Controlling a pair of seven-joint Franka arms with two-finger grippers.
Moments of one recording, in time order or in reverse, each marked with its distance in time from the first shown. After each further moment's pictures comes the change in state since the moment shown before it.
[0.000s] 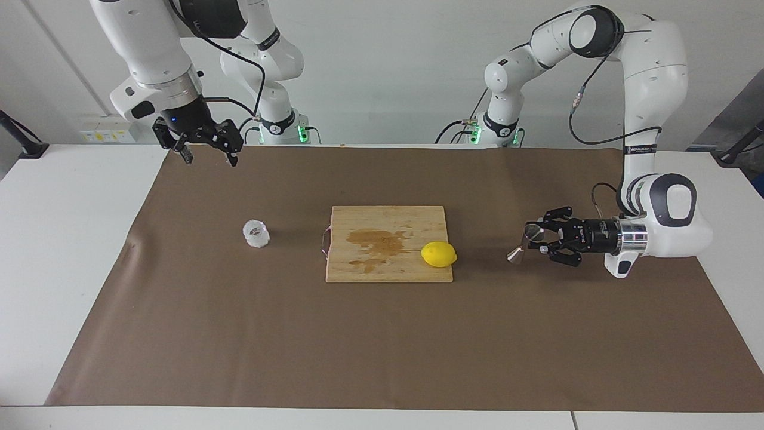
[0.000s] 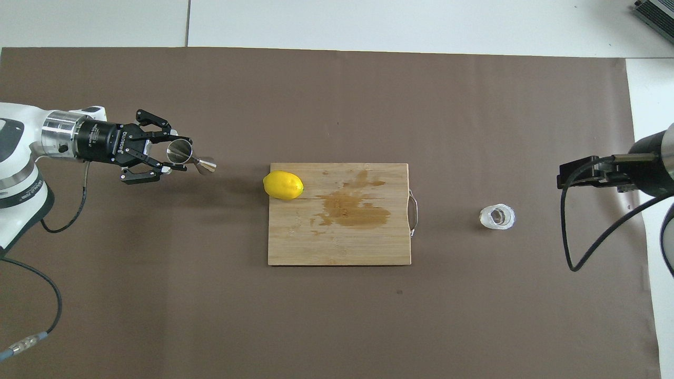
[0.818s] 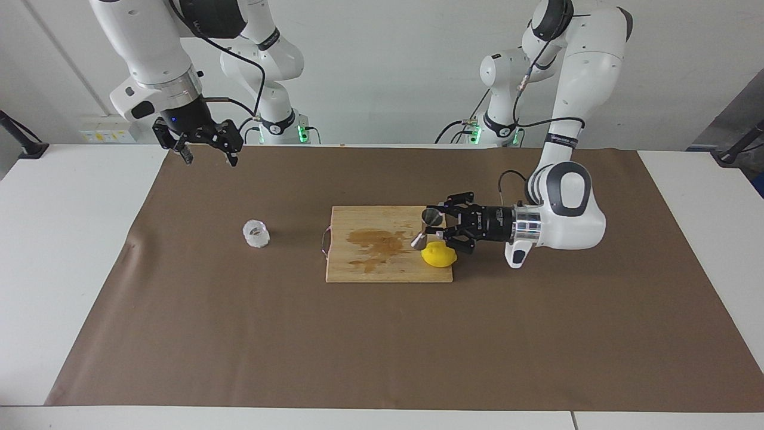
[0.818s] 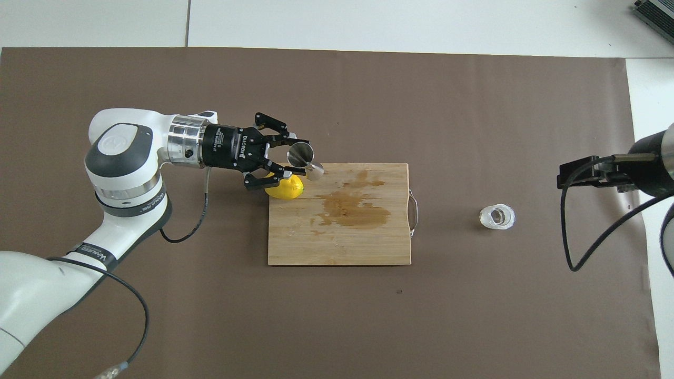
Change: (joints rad) left arm -0.367 -0.085 0.001 -0.118 -0.295 0.293 -0.011; right arm 0.000 0.000 0.000 0.000 0.000 0.000 0.000
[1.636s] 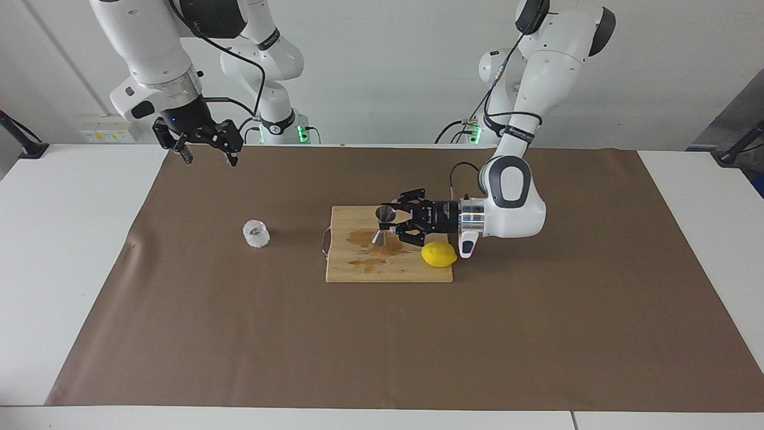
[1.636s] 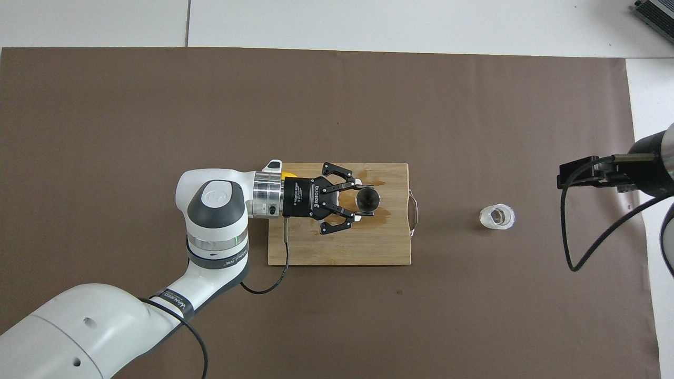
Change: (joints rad) left arm -0.235 -0.050 0.002 -0.200 -0.253 0.288 0.275; right arm 0.000 0.000 0.000 0.000 0.000 0.000 0.000
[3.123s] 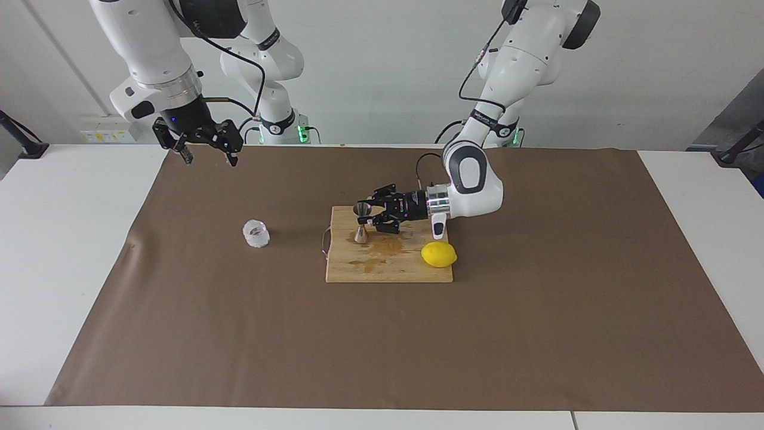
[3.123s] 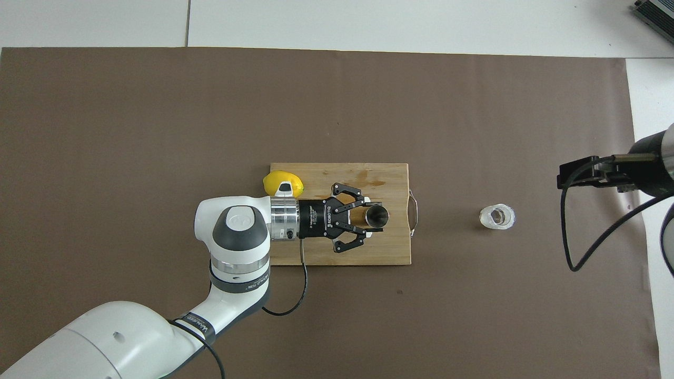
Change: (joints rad) left arm -0.086 -0.017 0.011 -0.074 -0.127 0.125 0.122; right arm 0.000 0.000 0.000 0.000 0.000 -0.001 0.000
